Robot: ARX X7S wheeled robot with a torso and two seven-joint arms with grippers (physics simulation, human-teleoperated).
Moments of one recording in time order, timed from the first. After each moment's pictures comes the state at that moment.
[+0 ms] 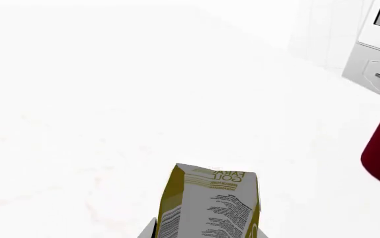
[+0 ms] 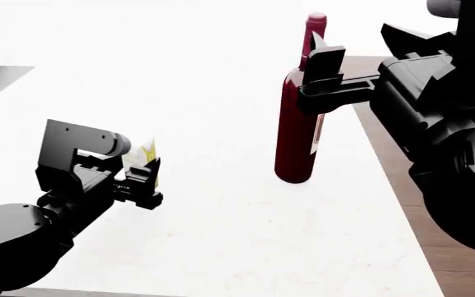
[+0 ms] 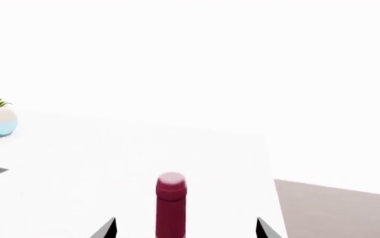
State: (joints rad) left arm -0.65 -0.76 0.24 0.43 -1.27 -0.92 -0.42; right arm 1.24 0.76 -0.51 -0.56 1.60 0.77 0.98
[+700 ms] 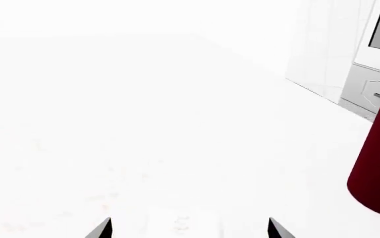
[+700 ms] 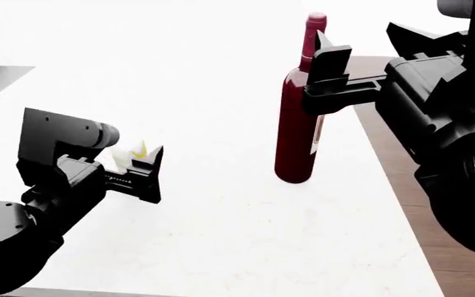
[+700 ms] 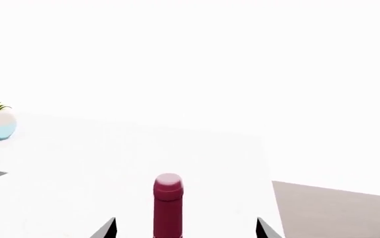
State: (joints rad) left arm -0.66 -0.78 0.19 0.51 -1.32 -0.91 -0.47; right arm 1.24 0.78 -0.50 -0.58 1.61 0.76 0.99
